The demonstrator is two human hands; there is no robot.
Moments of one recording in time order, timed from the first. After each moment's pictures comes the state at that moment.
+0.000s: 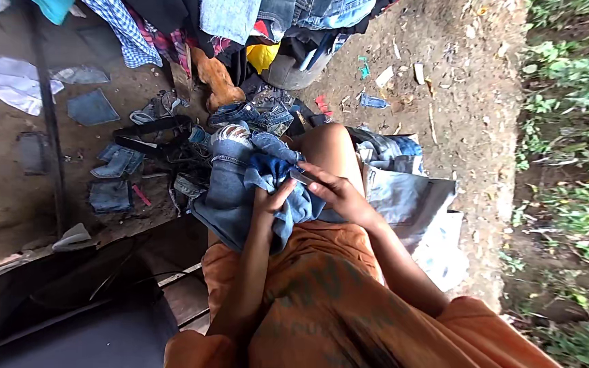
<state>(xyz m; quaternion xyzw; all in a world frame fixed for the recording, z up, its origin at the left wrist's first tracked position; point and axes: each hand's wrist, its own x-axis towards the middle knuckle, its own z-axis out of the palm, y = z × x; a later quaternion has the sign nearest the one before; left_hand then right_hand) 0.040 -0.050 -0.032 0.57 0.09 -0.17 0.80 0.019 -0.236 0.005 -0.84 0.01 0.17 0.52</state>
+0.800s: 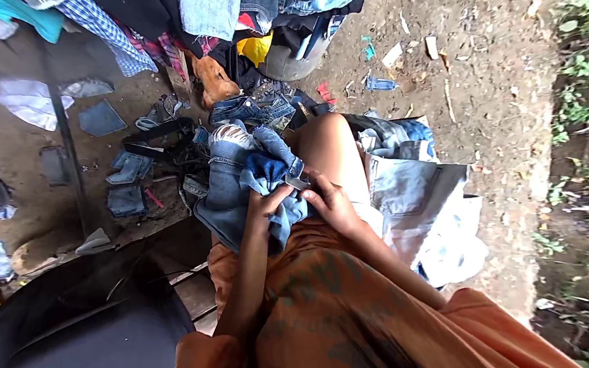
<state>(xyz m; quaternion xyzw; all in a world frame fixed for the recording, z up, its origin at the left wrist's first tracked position) 0.034 -0.040 -0.026 0.58 0.13 -0.23 0.77 -0.017 -0.212 -0.033 -0.90 0.02 0.02 0.43</state>
